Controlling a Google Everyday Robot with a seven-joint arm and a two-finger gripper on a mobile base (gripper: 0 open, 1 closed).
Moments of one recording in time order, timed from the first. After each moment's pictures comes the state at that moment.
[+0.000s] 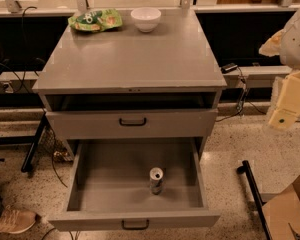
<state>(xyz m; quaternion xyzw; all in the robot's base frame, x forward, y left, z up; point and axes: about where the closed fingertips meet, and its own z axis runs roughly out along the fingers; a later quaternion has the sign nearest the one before) 0.438 -0.217 0.976 -0.60 0.78 -0.03 0.16</state>
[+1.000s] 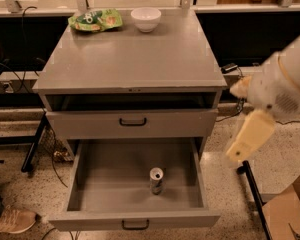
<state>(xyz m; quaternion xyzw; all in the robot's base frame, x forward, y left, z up) 0.418 -0.163 0.910 -0.55 0.80 0.10 0.20</state>
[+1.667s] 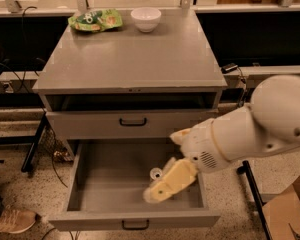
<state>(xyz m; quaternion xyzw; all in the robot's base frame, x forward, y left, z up) 0.385 -0.032 0.816 -0.48 0.79 0.29 0.26</state>
